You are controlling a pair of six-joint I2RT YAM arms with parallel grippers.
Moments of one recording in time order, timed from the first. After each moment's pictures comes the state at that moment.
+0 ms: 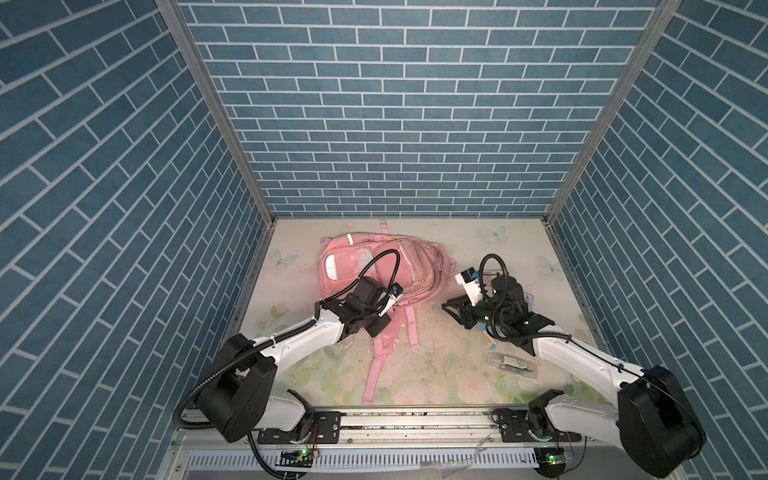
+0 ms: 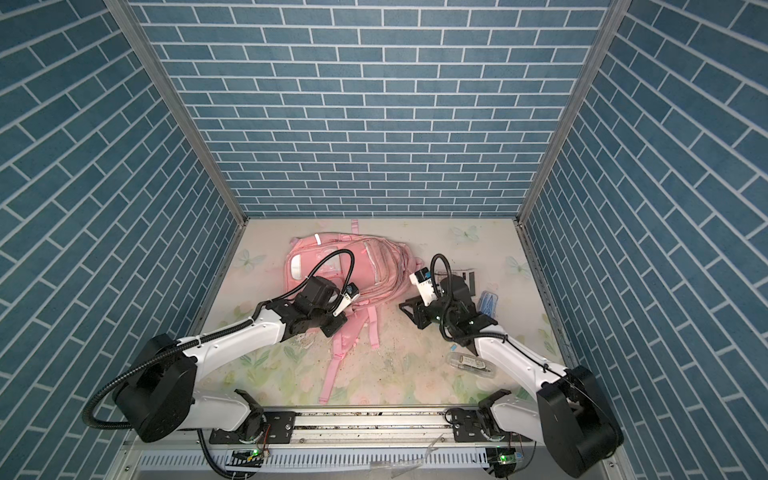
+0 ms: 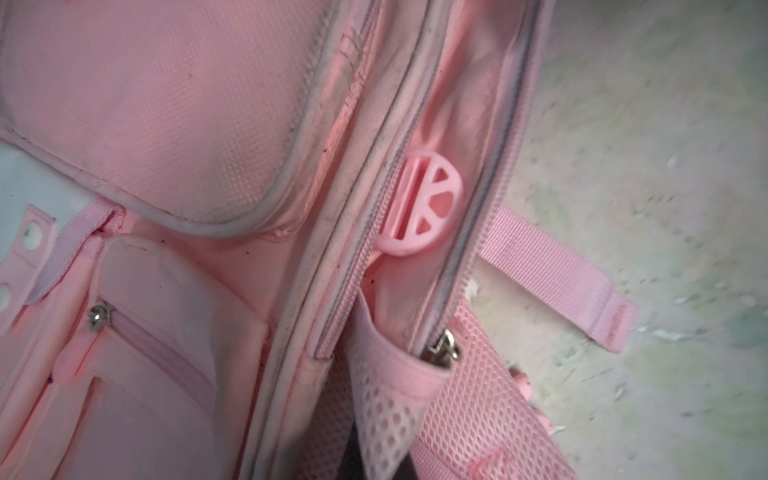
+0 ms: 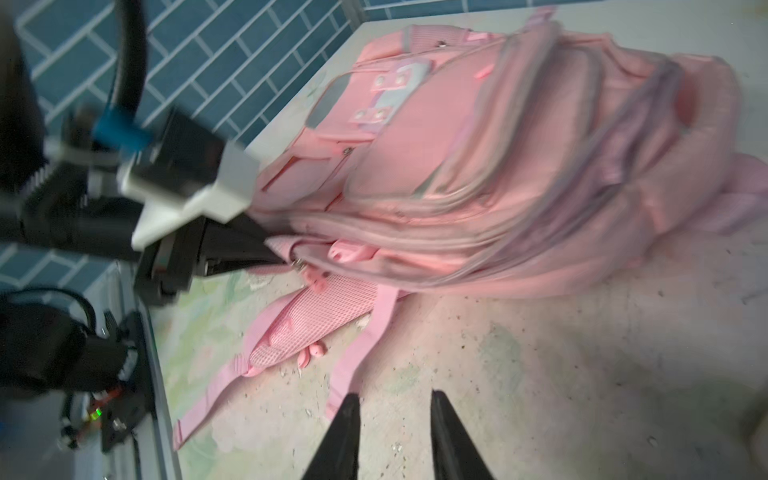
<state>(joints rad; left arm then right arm) -0.65 1.40 0.80 -0.33 0.05 0.19 0.58 1.13 0.49 0.14 -0.47 0.10</state>
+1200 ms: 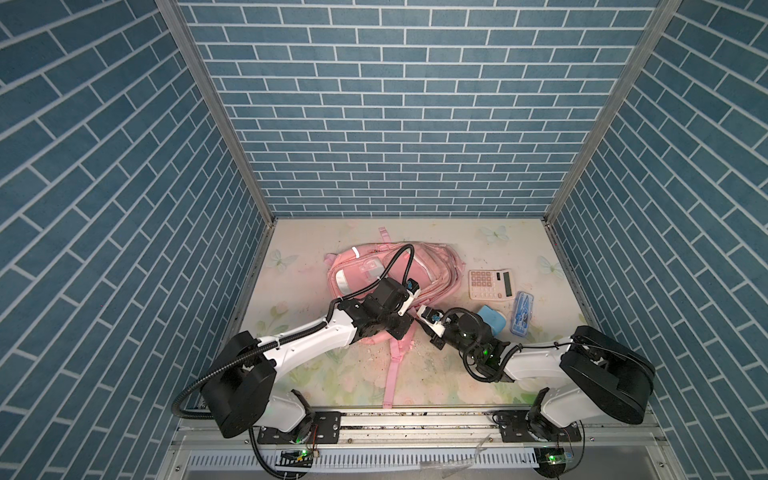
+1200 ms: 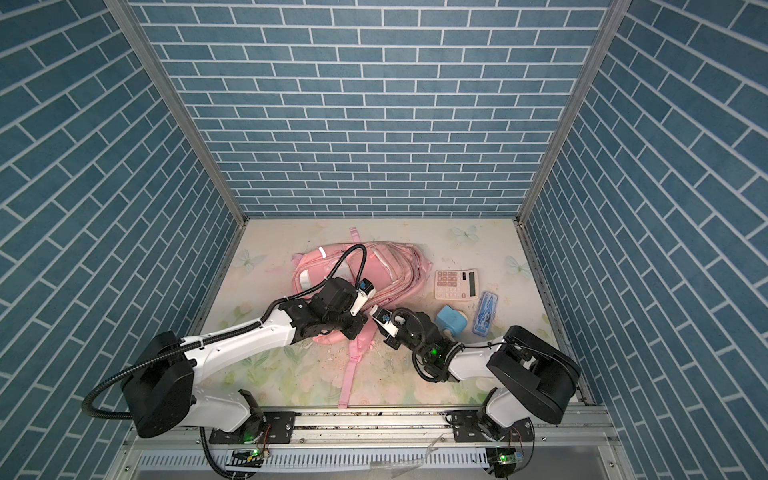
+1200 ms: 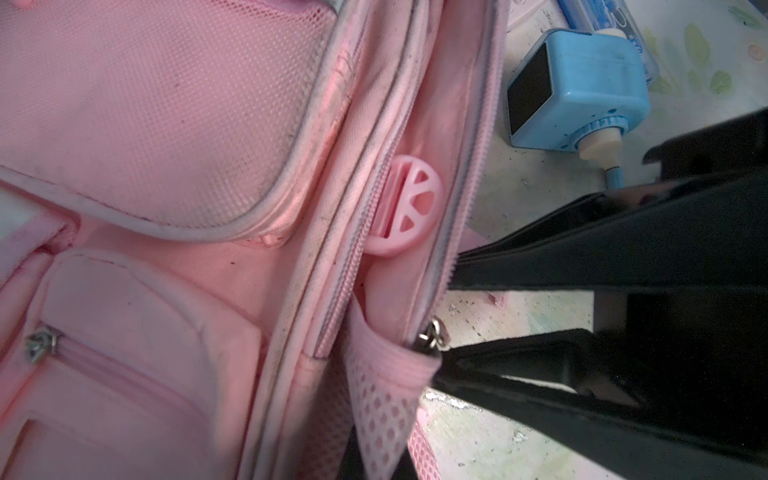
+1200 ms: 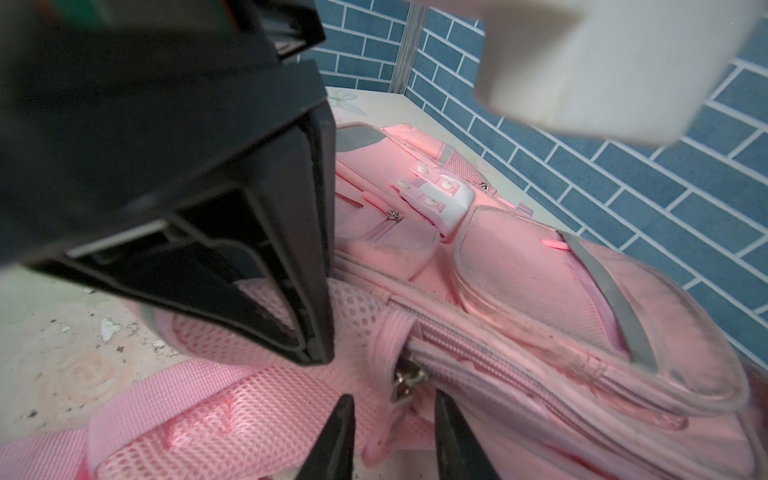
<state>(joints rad) -0.81 1.42 0.89 -0.35 0.10 -0.14 0.94 1.48 0.37 0.83 0.01 -0.32</state>
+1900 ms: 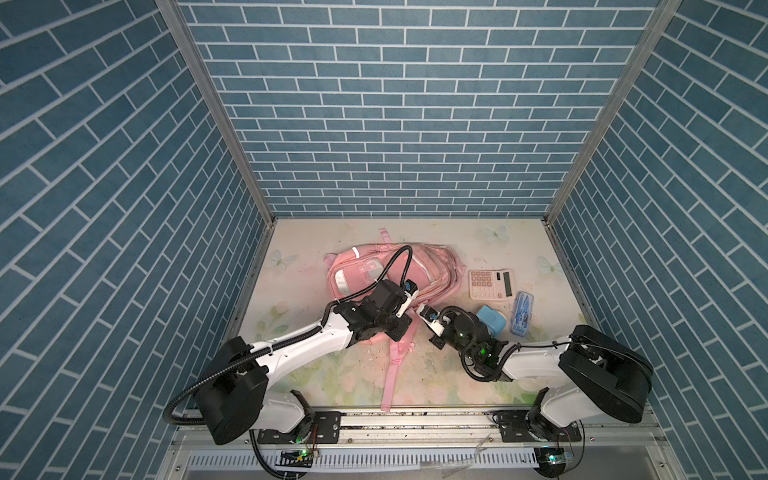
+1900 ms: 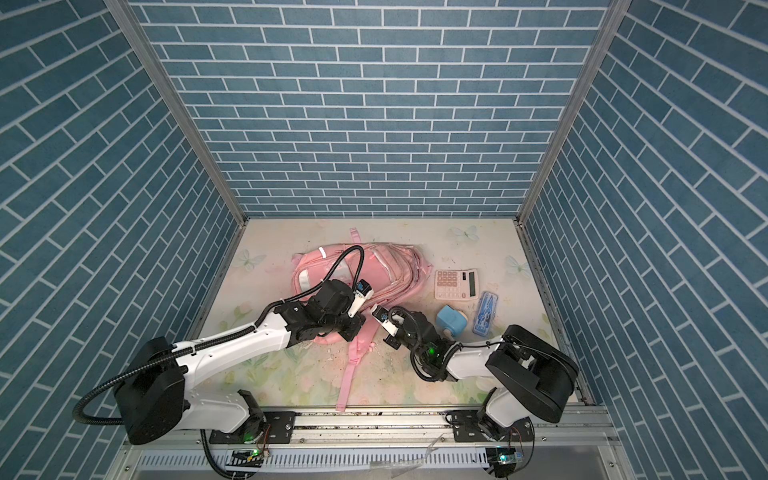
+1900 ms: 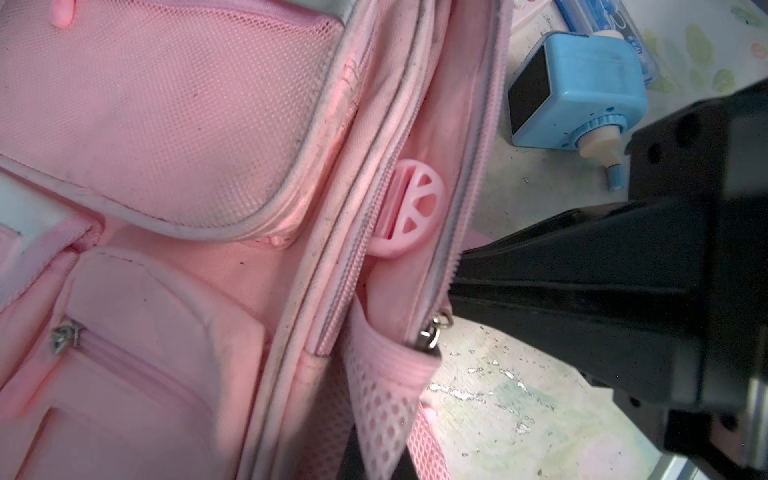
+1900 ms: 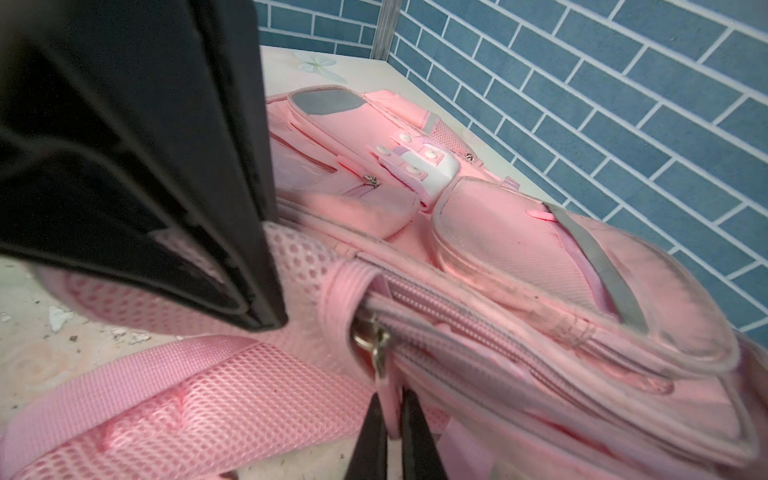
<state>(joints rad) -0.82 1.37 0.86 -0.36 0.07 -0.12 0.95 1.48 0.38 0.76 0.09 -0.30</state>
